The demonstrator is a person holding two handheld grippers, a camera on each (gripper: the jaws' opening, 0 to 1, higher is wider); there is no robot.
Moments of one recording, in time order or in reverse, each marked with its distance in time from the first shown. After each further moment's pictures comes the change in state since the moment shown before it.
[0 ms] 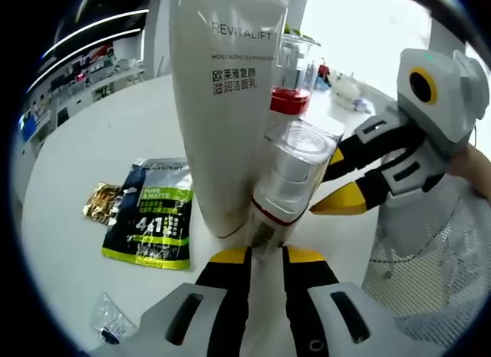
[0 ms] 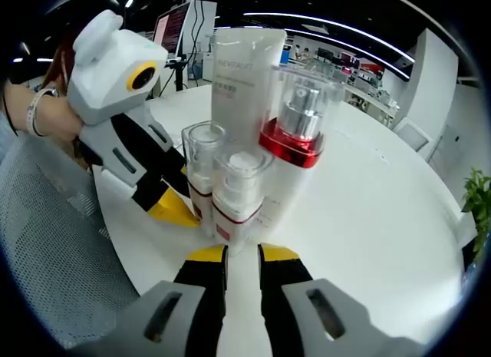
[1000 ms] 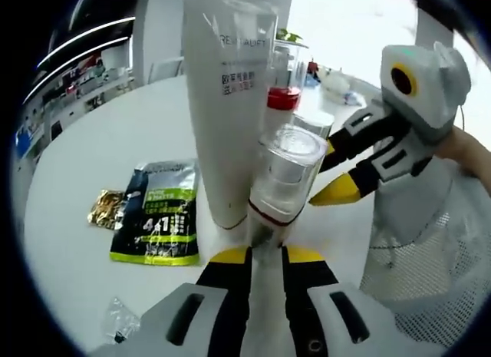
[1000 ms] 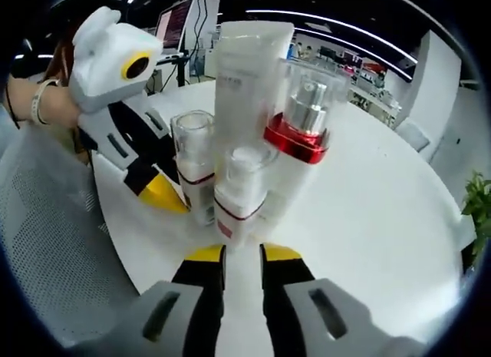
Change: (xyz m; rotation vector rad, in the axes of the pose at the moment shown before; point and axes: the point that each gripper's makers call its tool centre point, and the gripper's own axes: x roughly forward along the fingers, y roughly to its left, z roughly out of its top) left arm -0.009 0.003 -0.005 0.069 0.002 -0.027; right arm 0.002 0.002 -0.004 -0.003 0.013 0.009
